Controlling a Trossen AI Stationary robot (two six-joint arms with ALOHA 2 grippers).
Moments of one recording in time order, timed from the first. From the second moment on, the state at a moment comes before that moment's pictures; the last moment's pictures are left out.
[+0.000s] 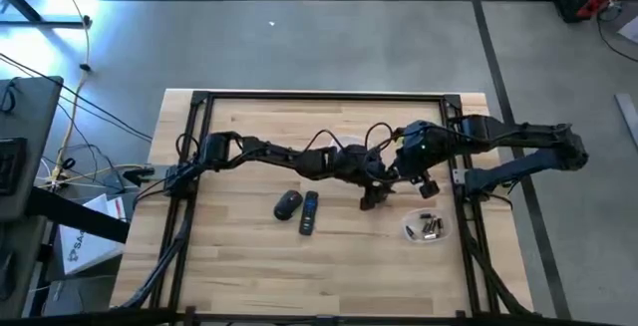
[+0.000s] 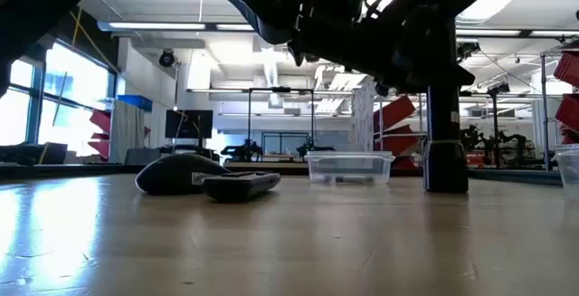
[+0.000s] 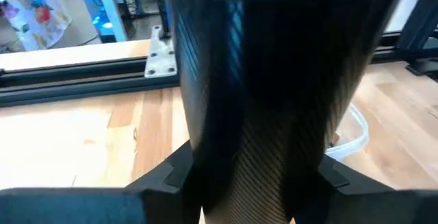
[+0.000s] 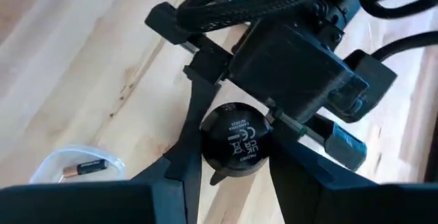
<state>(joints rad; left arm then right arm) 0.03 2.28 1.67 0.26 0.16 0.11 -0.01 1.16 1.18 -1.05 -0.13 -0.50</state>
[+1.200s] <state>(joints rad) 0.05 2.27 1.68 0.27 0.08 0.11 -0.01 1.18 1.18 -1.08 -0.03 -0.09</state>
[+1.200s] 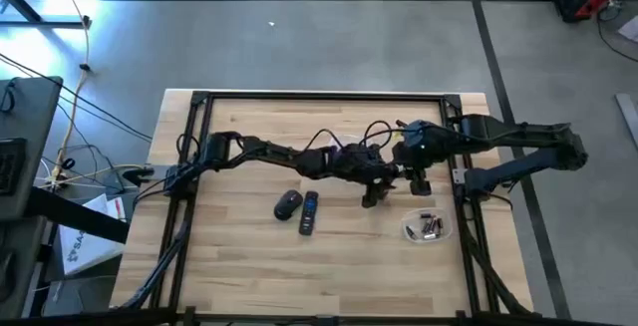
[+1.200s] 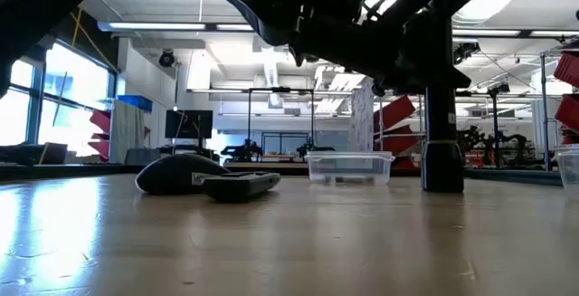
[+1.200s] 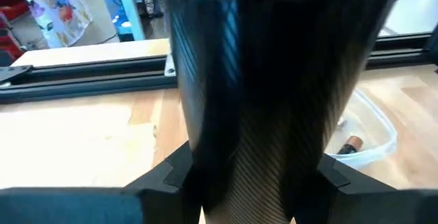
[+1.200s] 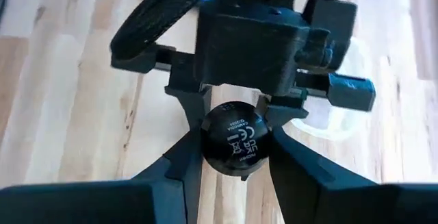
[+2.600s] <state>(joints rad) 0.07 2.27 1.70 0.21 0.54 0.27 0.05 1.18 1.17 -1.03 -0.17 -0.61</state>
